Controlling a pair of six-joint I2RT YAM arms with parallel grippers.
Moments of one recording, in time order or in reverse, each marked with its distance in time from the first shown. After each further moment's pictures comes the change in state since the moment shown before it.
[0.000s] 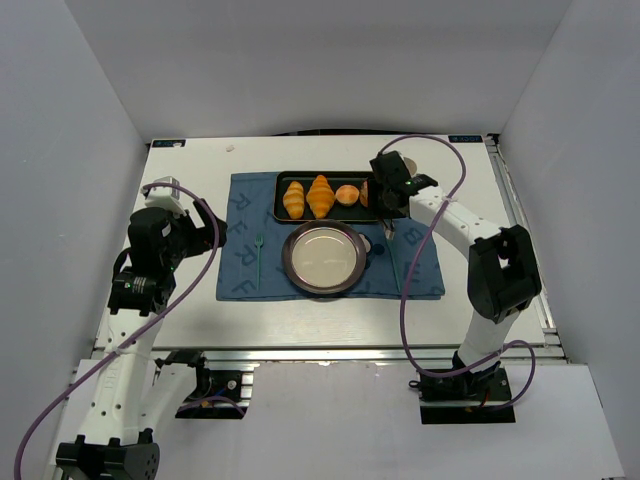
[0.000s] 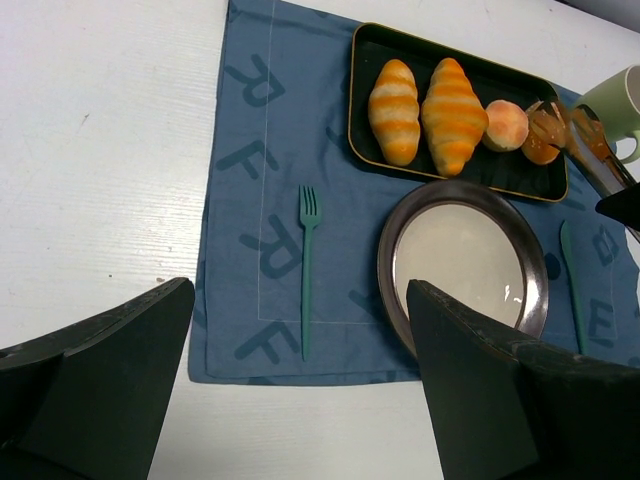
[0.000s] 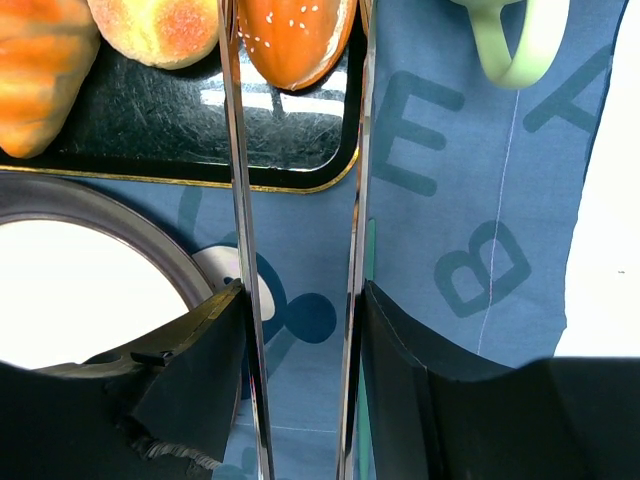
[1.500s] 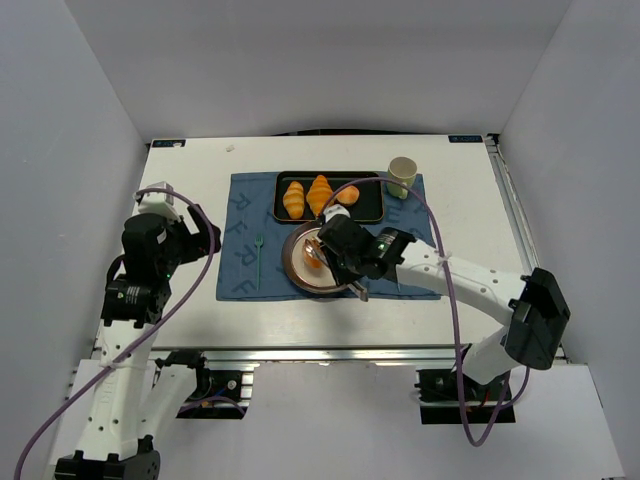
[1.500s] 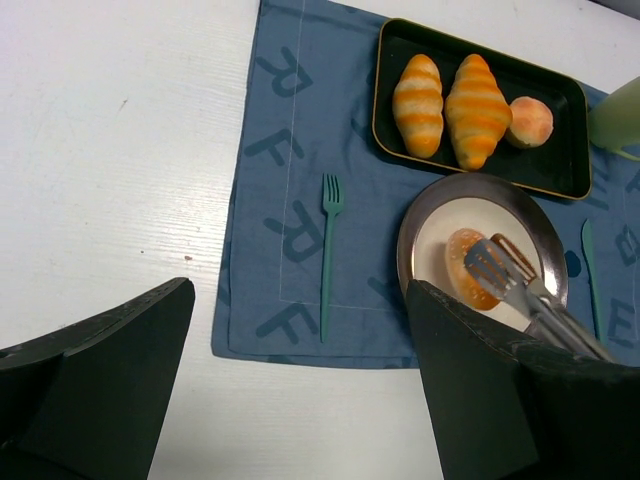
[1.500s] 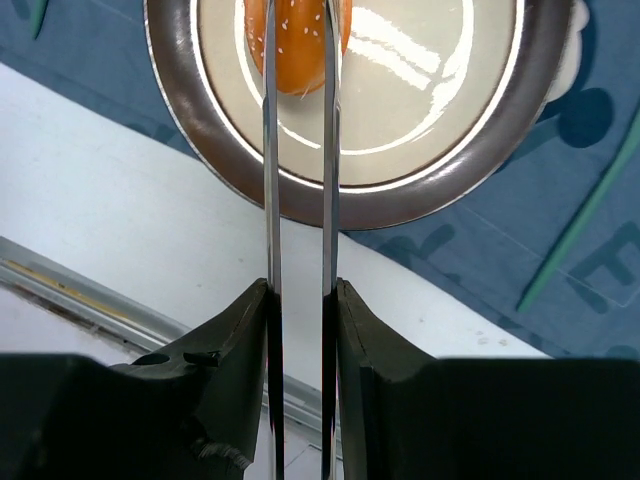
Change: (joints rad) left arm 0.000 -0.047 0.032 -0.101 -0.061 0.012; right arm 0.520 -0.296 -0.164 -0.182 0.024 0.085
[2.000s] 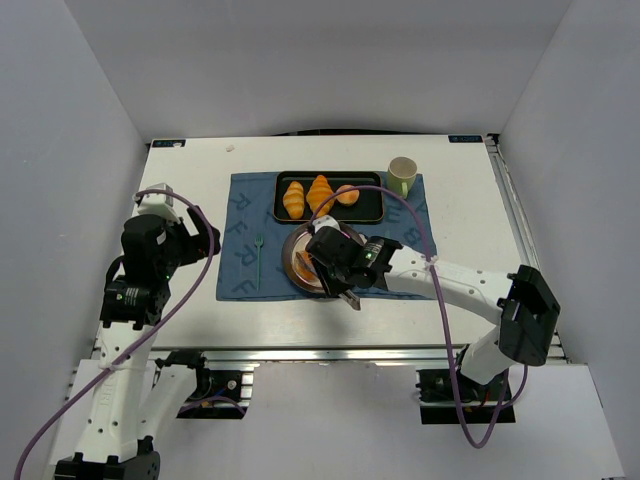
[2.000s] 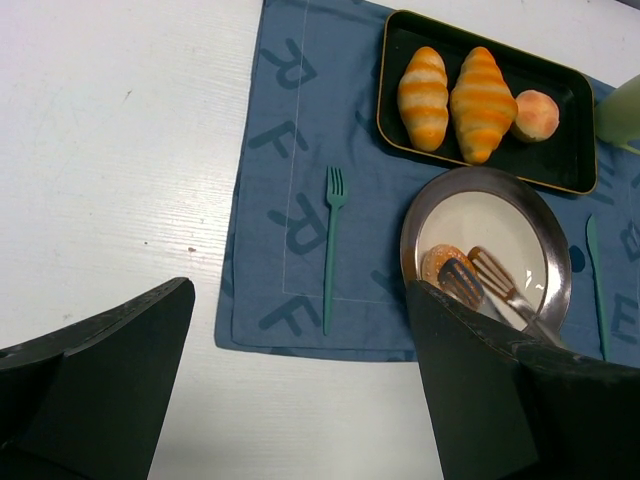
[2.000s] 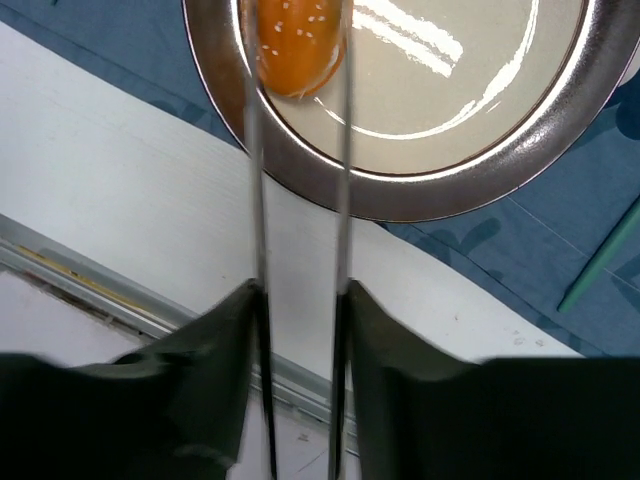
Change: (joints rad) left arm 0.000 -0.010 0.010 -0.030 -0.006 0.000; right arm 0.083 0.051 0.000 0.011 0.014 0.046
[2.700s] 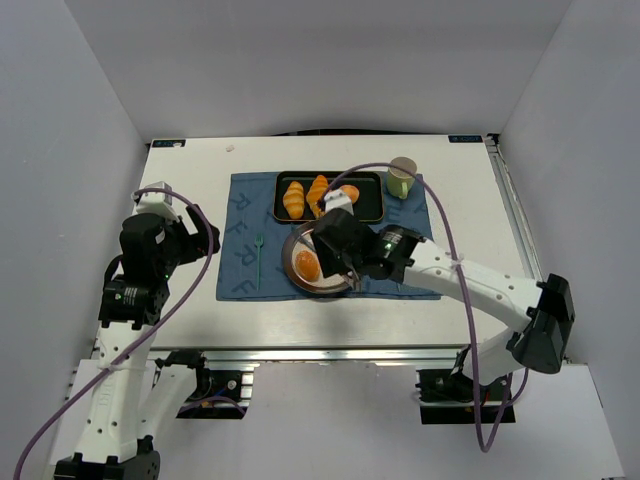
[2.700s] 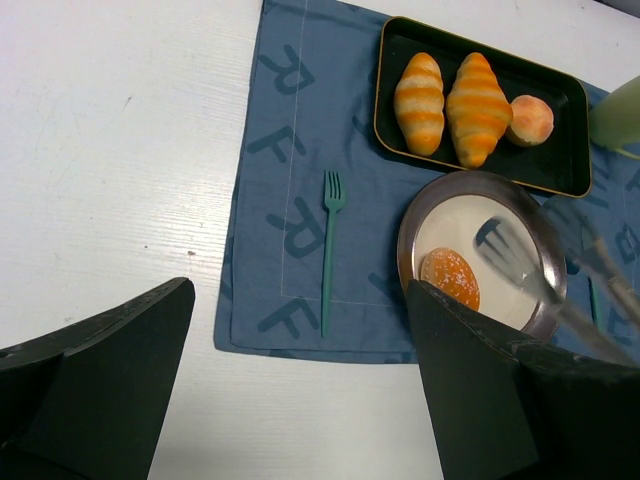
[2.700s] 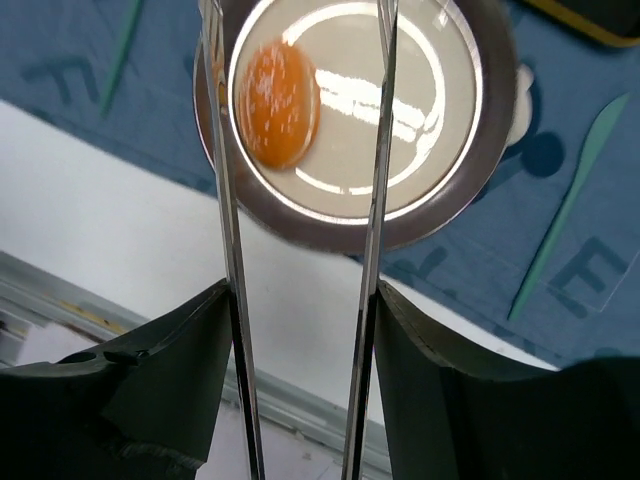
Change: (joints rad) left arm 0.000 0.003 0.017 -0.005 0.000 0.000; right arm -0.009 -0.067 0.087 -0.038 0.113 0.017
